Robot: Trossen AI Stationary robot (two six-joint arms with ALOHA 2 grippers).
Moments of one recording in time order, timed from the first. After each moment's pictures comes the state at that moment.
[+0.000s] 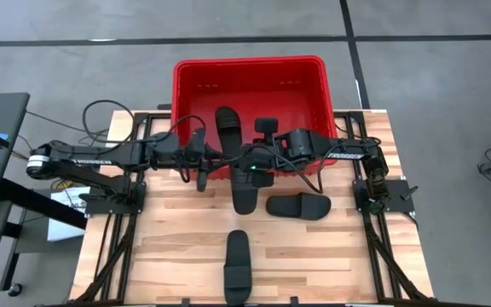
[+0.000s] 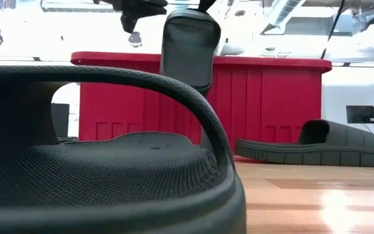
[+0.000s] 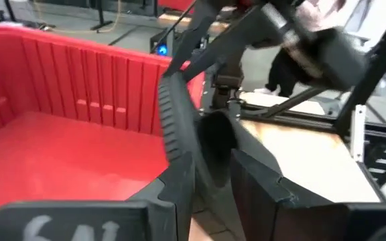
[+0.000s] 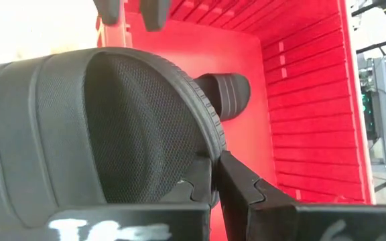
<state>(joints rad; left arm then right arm) 0.08 1.10 0.87 0.02 -0.04 -0.11 0.11 2.00 2.32 -1.42 0.60 -0.15</state>
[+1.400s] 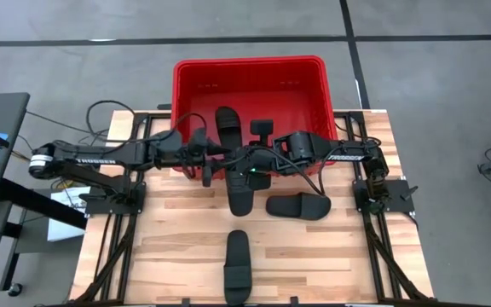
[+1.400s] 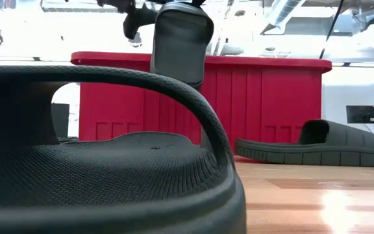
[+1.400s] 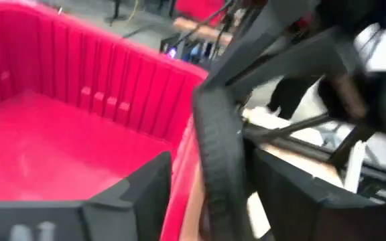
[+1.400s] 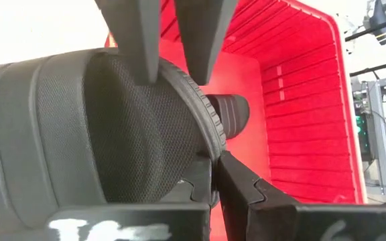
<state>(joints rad) 0.10 1.14 0.87 0.07 -0.06 -0.27 0.13 2.00 2.32 -1.35 0.60 -0.22</state>
